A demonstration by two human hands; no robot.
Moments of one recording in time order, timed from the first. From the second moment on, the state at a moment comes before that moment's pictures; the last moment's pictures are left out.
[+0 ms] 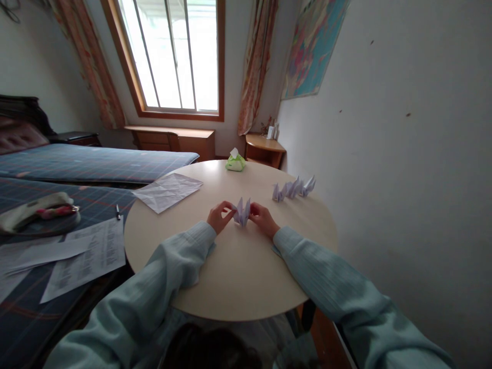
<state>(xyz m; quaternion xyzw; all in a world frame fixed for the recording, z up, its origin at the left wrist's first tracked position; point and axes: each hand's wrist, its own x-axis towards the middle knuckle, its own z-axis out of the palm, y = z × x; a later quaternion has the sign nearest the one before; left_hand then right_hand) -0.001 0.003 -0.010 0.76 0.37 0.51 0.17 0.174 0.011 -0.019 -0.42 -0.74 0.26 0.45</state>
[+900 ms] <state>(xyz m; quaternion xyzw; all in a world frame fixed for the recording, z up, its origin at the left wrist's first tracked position) 0.001 0.004 -0.009 0.74 0.36 0.54 0.17 0.175 0.011 -0.019 -0.38 -0.69 0.35 0.51</state>
